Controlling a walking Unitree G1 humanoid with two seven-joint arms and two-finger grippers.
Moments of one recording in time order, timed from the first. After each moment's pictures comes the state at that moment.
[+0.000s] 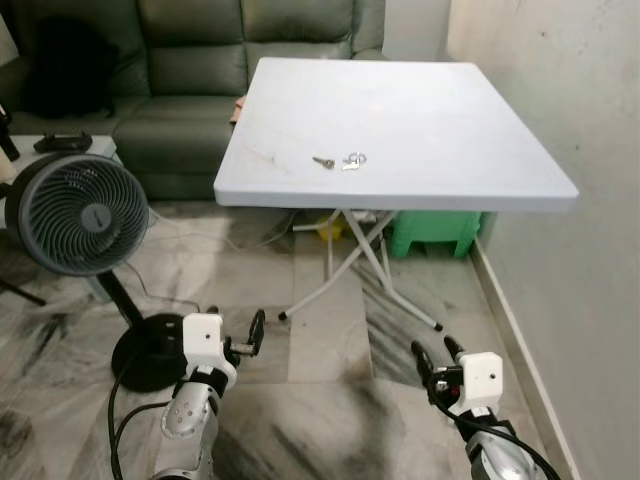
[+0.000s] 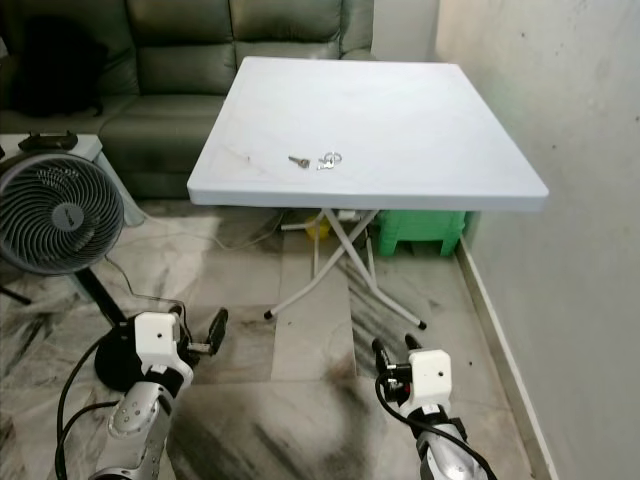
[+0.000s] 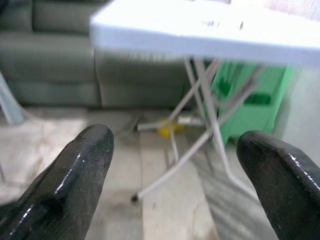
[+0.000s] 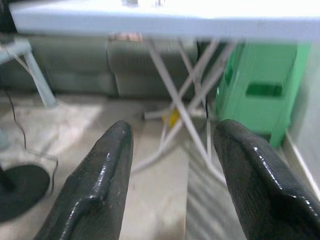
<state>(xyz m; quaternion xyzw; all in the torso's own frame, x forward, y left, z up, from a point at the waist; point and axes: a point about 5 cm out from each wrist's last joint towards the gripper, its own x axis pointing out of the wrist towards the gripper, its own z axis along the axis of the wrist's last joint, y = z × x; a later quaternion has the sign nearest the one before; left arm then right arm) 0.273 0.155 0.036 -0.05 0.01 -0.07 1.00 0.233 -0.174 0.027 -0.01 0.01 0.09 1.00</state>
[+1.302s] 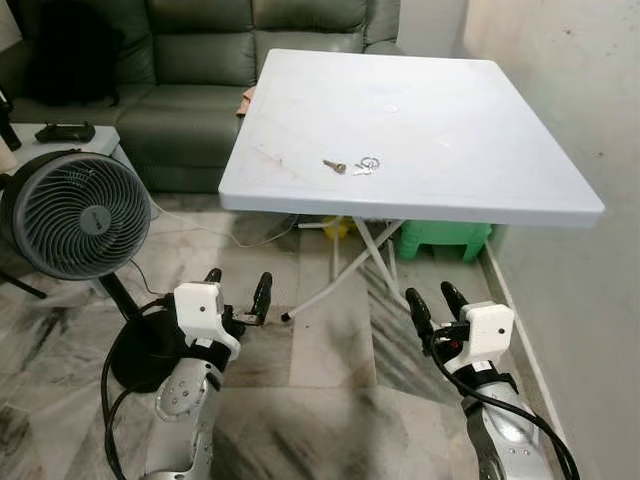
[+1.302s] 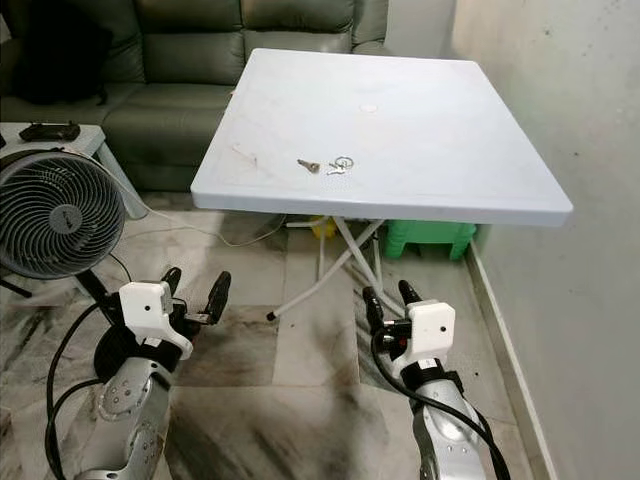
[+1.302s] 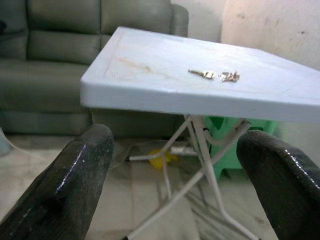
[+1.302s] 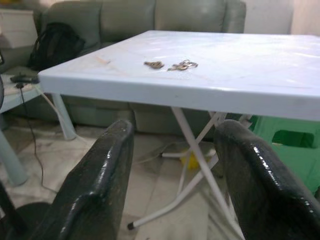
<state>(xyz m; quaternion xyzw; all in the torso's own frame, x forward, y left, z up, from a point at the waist) 0.273 0.150 0.080 -0.07 -0.03 -0.09 0.99 0.253 -0.157 0.077 0.02 -0.05 0.12 0.99</state>
